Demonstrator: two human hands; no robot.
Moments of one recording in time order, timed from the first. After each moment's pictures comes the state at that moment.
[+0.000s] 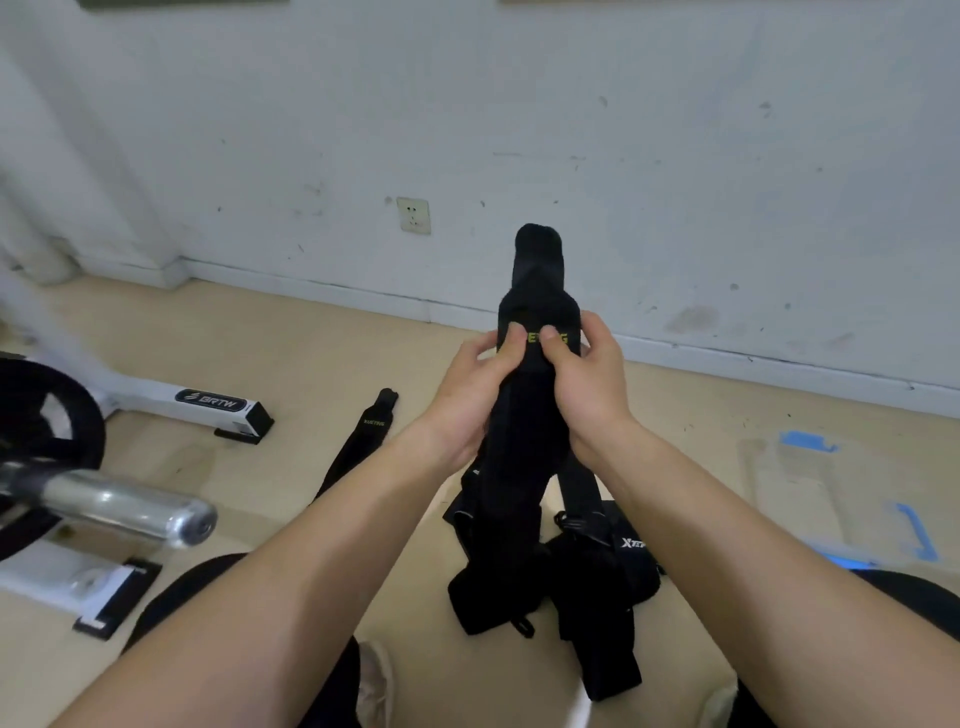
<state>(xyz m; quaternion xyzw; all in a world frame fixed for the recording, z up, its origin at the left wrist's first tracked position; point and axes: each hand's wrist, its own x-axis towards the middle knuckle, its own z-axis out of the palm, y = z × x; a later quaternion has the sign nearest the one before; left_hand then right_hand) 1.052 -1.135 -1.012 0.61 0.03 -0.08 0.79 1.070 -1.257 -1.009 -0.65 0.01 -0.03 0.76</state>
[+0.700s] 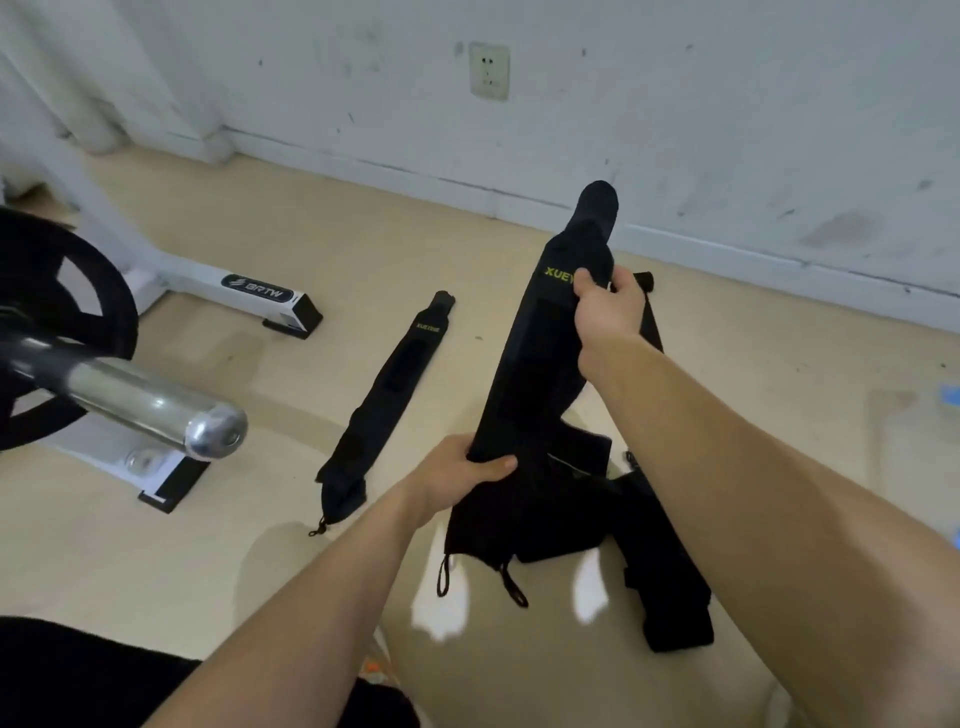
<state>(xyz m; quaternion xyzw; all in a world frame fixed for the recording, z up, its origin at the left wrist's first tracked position) 1.002 -1.022 -1.218 0.74 0.19 -0.22 0.61 1.159 -1.164 -1.139 -0.64 0.17 0.05 0.74</state>
